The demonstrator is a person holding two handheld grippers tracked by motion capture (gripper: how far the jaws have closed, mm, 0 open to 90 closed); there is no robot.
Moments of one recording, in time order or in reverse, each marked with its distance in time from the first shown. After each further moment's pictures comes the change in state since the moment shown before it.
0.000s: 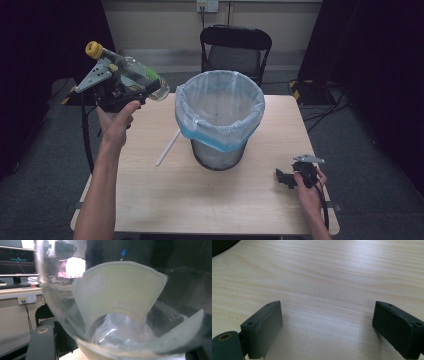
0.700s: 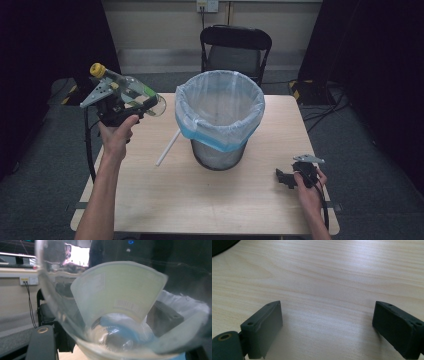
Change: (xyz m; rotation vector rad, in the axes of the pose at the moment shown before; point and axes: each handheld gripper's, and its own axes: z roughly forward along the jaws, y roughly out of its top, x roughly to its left) left arm 0.015 -0.049 -0.012 0.061 0.032 -0.066; right arm 0.000 0.000 0.000 0.000 0.000 0.000
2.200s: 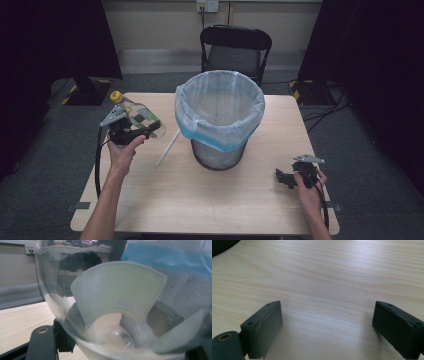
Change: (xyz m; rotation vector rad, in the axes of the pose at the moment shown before) left arm 0.024 -0.092 0.007 0.162 0.059 -0.051; right arm 0.000 0.000 0.000 0.000 0.000 0.000
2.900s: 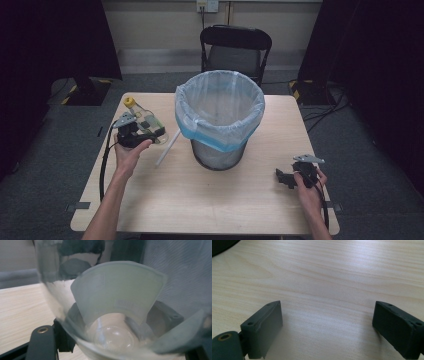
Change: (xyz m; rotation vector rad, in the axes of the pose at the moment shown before) left arm 0.008 -0.026 0.021 0.097 0.020 -0.020; right arm 0.000 0.000 0.000 0.000 0.000 0.000
